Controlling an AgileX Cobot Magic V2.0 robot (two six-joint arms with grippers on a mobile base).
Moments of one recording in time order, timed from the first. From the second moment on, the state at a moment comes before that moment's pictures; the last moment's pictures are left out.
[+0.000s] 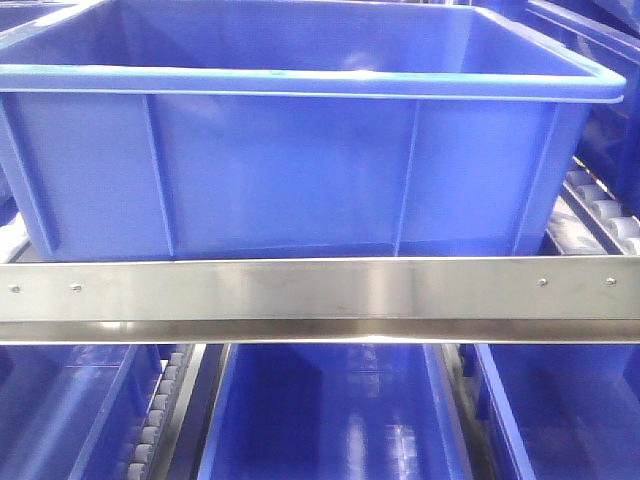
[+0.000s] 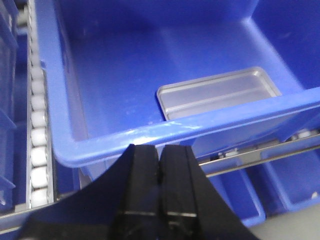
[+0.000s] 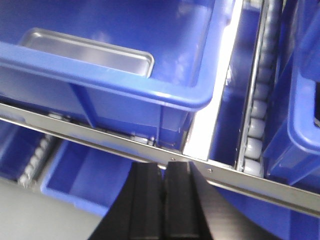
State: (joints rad) left arm -0.50 0.82 -0.77 0.22 0.41 -0.27; right arm 0.39 0.71 -0.63 -0.30 0.46 0.35
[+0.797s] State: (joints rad) left arm -0.50 0.50 -0.68 0.22 0.37 -0.27; right arm 0.39 0.28 -0.48 -0.32 0.38 0.35
